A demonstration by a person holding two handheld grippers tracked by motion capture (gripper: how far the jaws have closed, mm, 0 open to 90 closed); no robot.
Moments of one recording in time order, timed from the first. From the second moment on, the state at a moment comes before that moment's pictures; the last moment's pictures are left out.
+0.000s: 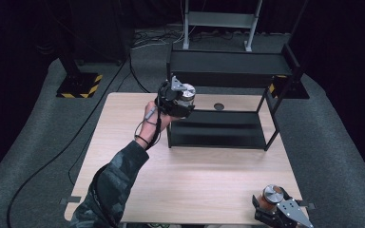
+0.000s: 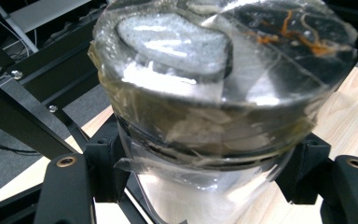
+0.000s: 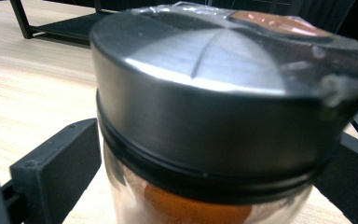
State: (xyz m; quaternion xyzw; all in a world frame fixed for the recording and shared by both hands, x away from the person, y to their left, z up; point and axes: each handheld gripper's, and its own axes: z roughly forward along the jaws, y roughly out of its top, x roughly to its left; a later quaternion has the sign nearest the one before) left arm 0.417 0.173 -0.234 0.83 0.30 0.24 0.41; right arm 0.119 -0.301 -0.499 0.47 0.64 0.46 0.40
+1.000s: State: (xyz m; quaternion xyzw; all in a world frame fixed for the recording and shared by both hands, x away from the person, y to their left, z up) left arm 0.418 0.167 -0.211 0.83 0.29 0.24 0.42; right arm 0.119 -0.301 -0.499 0.47 0.64 0.46 0.39
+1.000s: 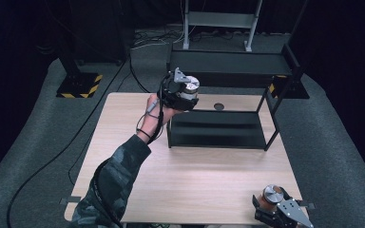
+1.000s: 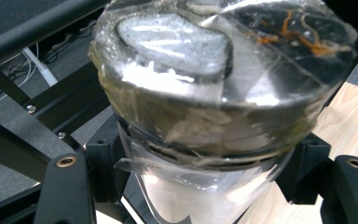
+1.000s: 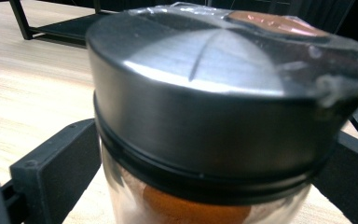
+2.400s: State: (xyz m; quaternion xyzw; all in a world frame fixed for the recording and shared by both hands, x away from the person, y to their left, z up) left arm 0.425 0.161 -0.176 0.81 0.28 0.23 0.46; right arm 0.119 -0.300 -0.499 0.47 0.64 0.45 0.40
